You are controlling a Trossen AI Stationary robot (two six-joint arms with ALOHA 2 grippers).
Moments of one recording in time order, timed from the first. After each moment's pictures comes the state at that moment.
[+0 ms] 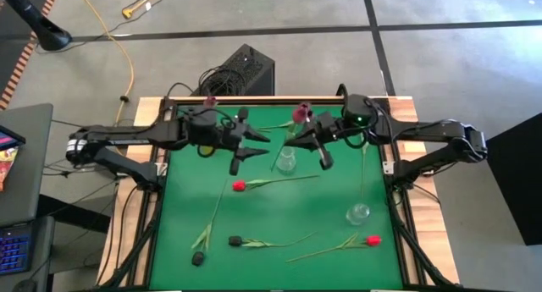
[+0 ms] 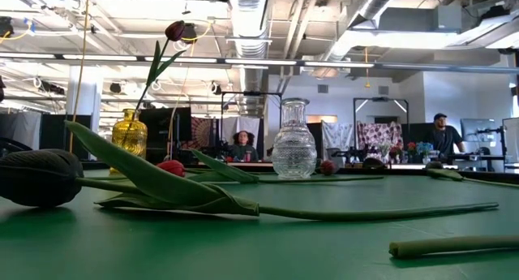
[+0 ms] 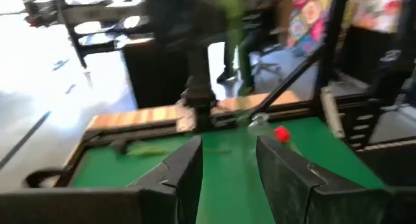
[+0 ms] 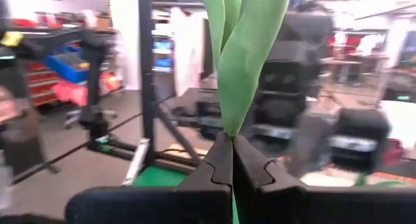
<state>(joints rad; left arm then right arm) 0.13 1.28 1.11 0.02 0.24 0.12 -0.16 1.26 1.09 0.27 -0.44 -0.03</state>
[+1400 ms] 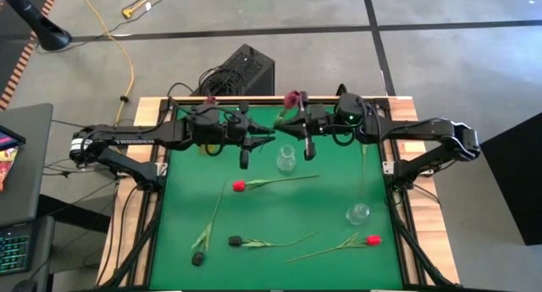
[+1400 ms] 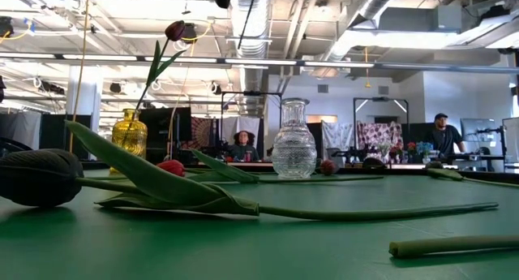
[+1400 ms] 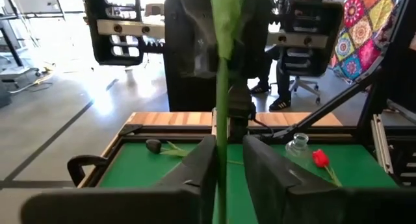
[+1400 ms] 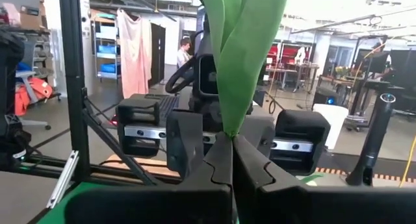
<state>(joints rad) 0.14 1.31 1.11 0.10 0.07 0.04 -0.20 1.34 1.09 0.39 -0.28 -0.06</state>
